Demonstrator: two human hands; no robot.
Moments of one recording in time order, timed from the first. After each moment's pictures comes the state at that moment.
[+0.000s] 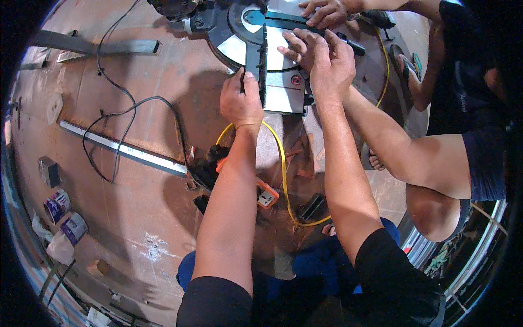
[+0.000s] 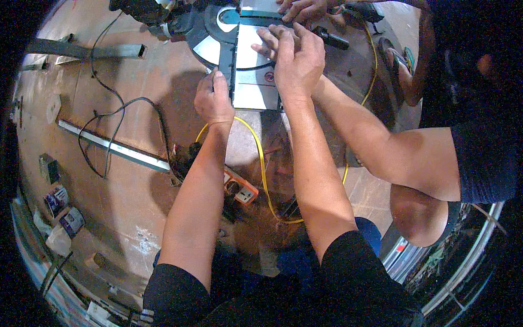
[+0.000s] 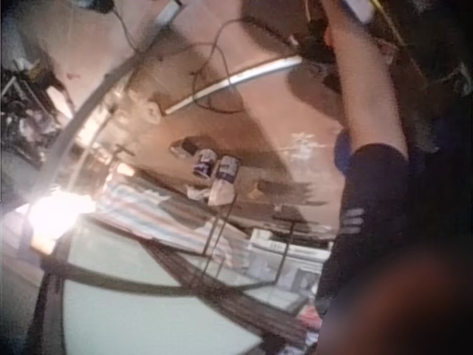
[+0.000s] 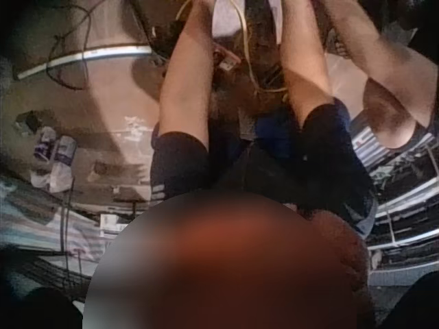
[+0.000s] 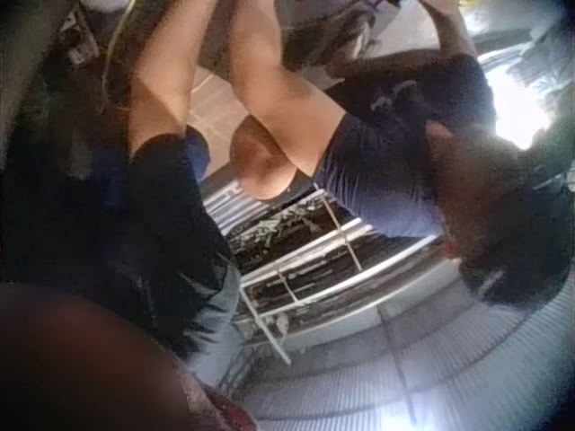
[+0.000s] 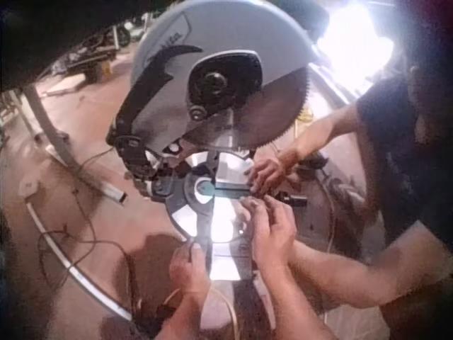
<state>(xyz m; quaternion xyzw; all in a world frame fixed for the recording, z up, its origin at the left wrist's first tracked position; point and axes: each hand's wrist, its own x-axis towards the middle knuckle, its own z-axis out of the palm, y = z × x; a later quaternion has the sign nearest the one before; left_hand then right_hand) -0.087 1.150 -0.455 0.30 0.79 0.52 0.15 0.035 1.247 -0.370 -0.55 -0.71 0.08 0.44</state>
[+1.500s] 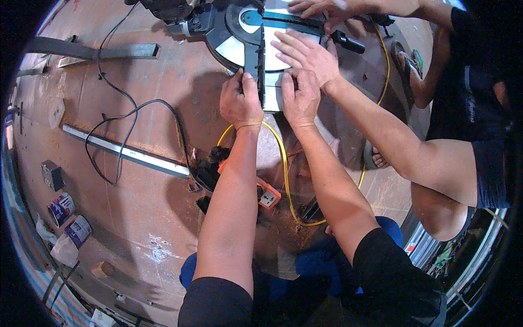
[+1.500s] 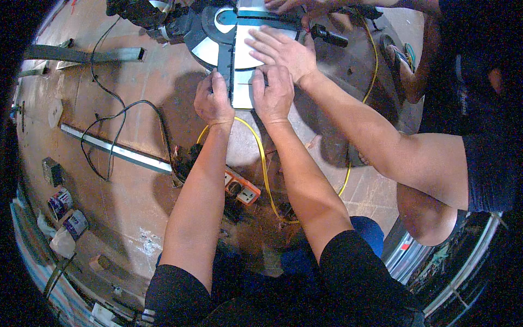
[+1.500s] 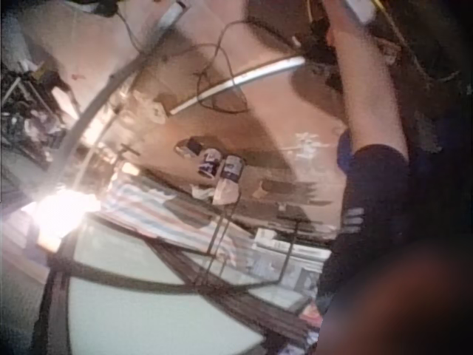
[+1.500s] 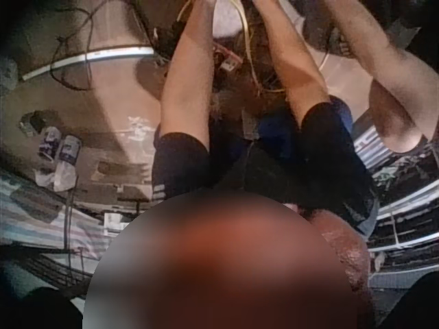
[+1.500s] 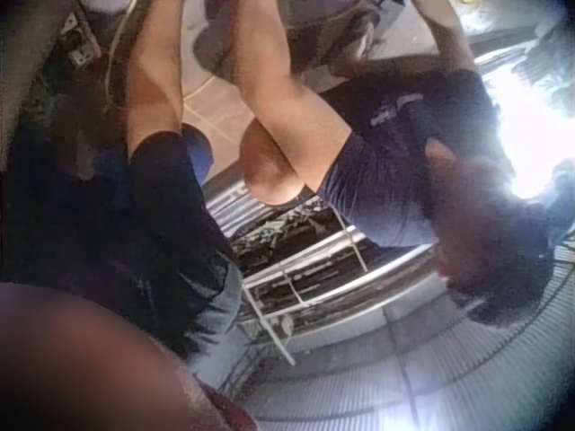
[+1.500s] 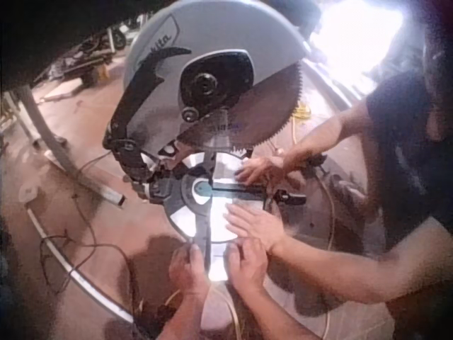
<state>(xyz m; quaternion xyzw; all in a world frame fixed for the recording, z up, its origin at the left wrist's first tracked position) -0.086 1.150 -0.452 0.28 0.79 0.51 0.17 0.032 1.197 -0.445 -0.52 -0.73 0.15 0.42</state>
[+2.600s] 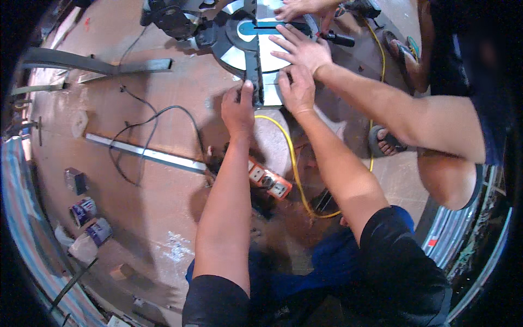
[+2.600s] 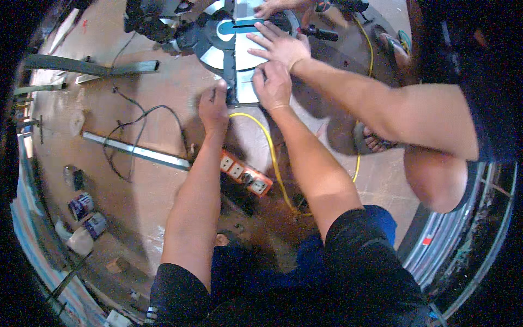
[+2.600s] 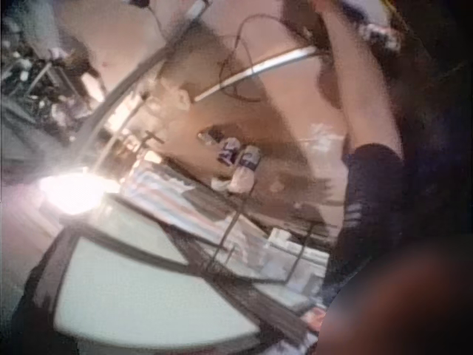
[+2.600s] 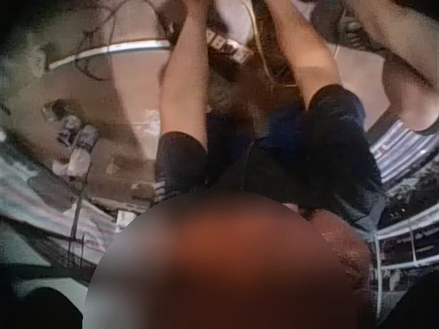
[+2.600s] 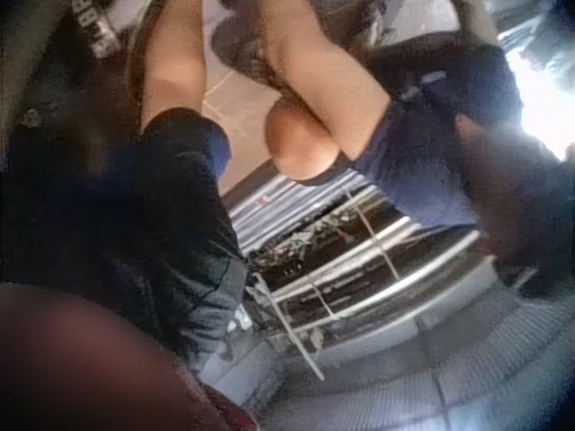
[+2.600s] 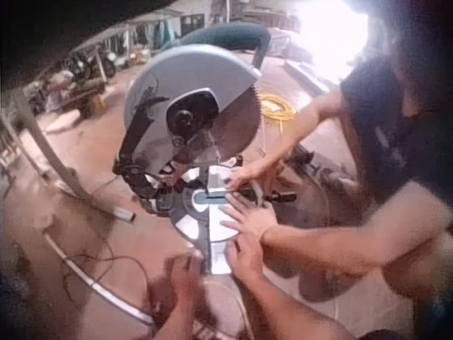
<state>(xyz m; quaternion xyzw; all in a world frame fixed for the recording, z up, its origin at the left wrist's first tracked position) -0.115 1.120 -0.447 0.34 0.76 0.47 0.29 0.037 1.202 -0.445 -0.49 -0.74 0.14 0.44</state>
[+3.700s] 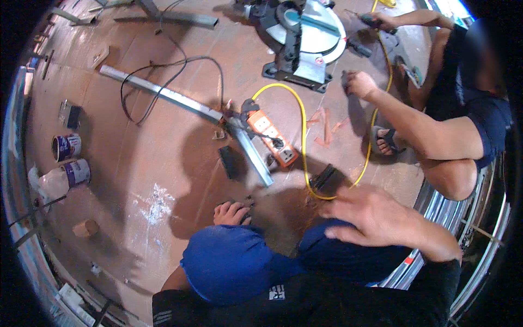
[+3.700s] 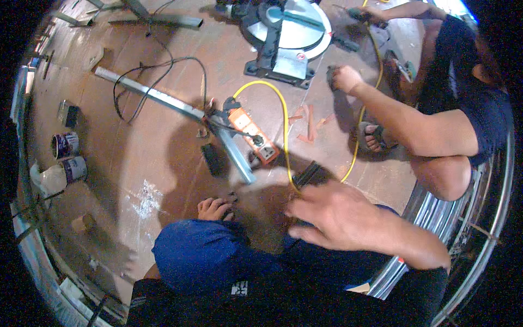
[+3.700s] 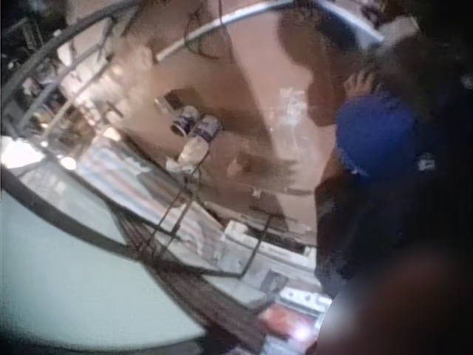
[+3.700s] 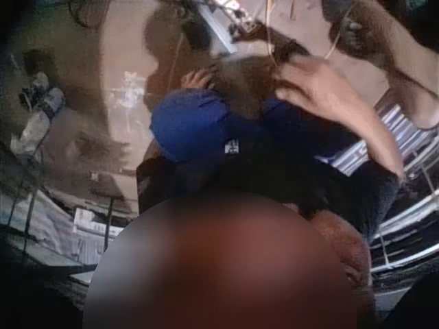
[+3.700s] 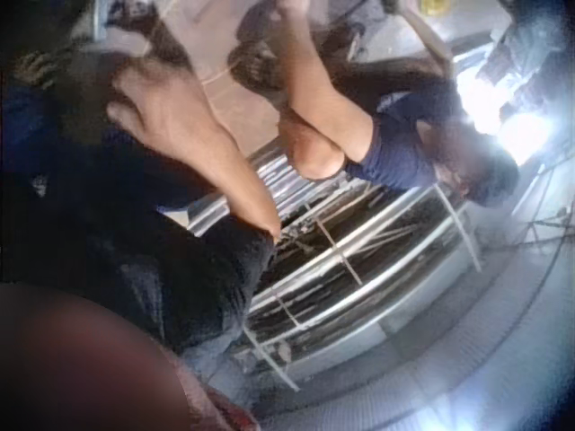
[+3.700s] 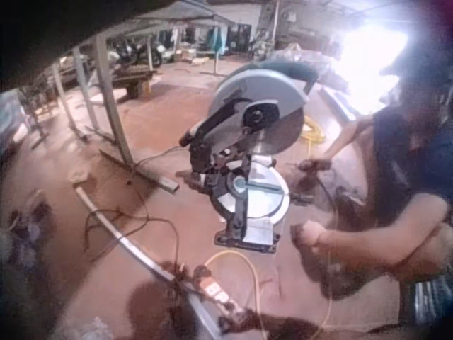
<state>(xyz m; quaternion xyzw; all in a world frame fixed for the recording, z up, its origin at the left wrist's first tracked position) -0.074 0.655 -0.430 0.64 0.71 0.22 0.19 0.131 0.959 -0.129 -0.13 -0.91 0.36 -0.17</state>
